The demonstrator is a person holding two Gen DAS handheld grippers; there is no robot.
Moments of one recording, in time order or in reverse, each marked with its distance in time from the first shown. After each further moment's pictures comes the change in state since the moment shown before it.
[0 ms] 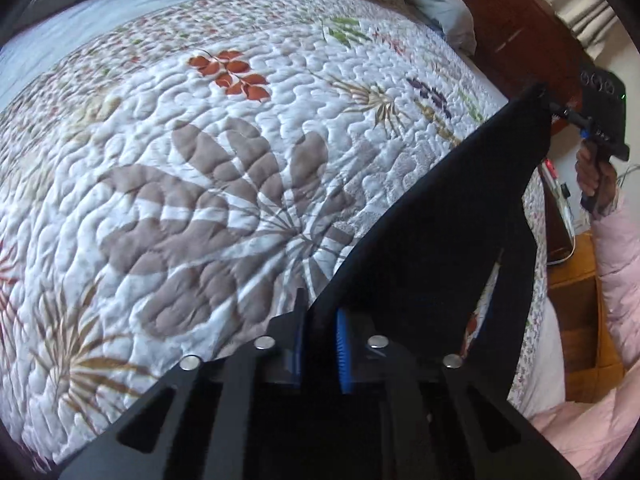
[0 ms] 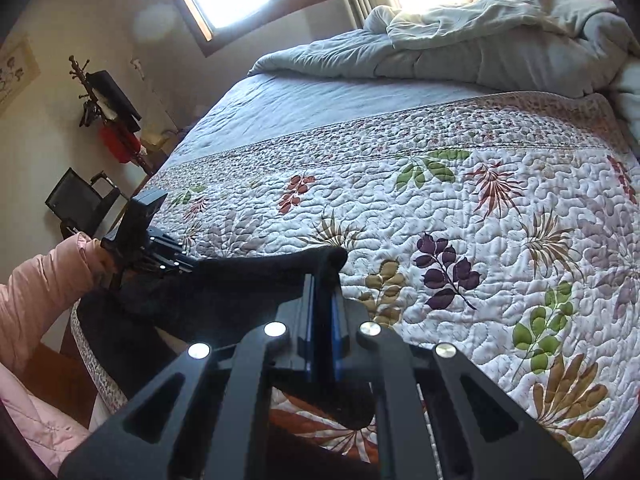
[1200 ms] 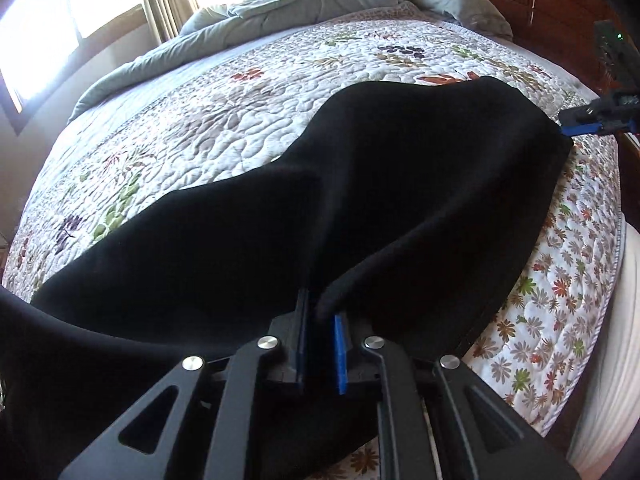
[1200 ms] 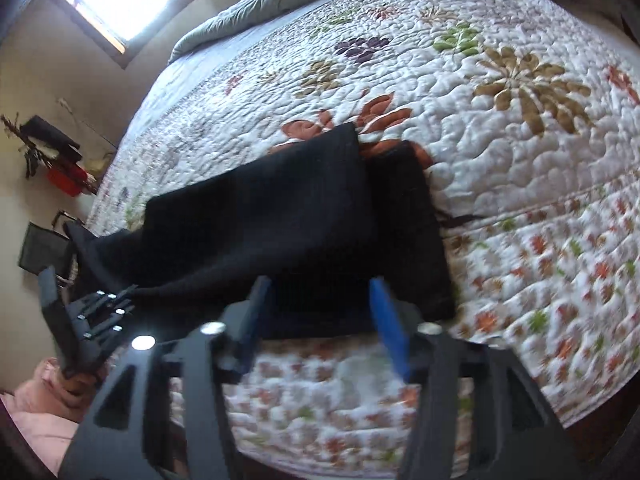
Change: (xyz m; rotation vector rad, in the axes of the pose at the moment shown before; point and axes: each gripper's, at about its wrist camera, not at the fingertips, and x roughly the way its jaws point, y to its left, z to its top) left arm 0.029 -0.217 -0.206 -0.008 -0.227 0.584; right arm -0.032 0.036 -0.219 0.351 0.097 -0.127
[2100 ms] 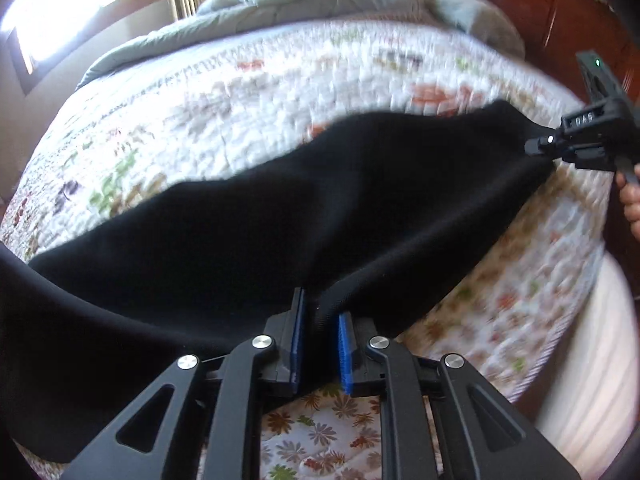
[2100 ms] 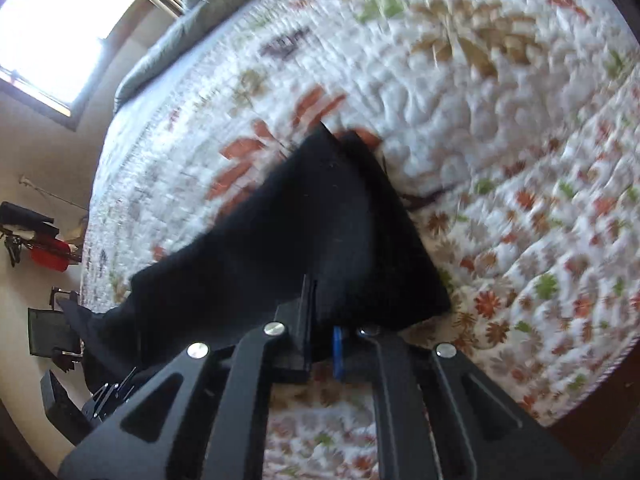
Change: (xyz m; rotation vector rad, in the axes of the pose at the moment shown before) left arm -0.011 -0.027 -0.002 -0.116 0.051 -0.021; right arm 0.025 -0.018 0.011 0.285 0.020 -0.078
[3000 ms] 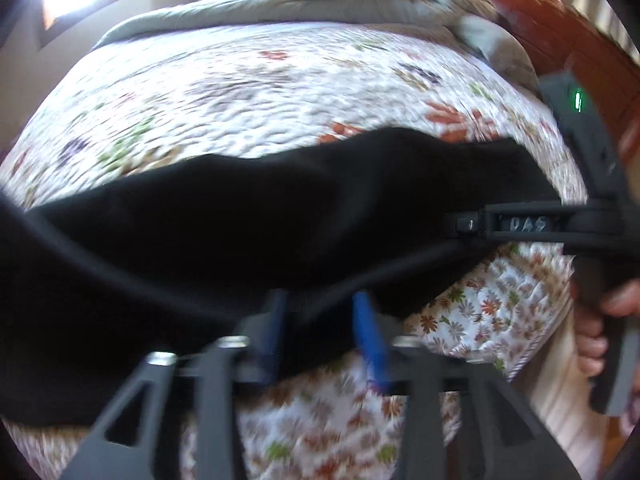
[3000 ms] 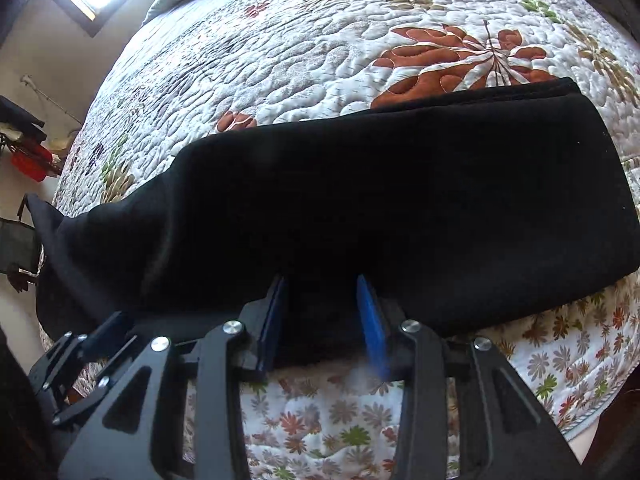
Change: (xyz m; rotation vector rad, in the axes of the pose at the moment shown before) left arm -0.026 0.029 -0.007 -0.193 -0.021 -0.078; right arm 0.047 0.142 -0.081 -0.271 0.070 -0.107
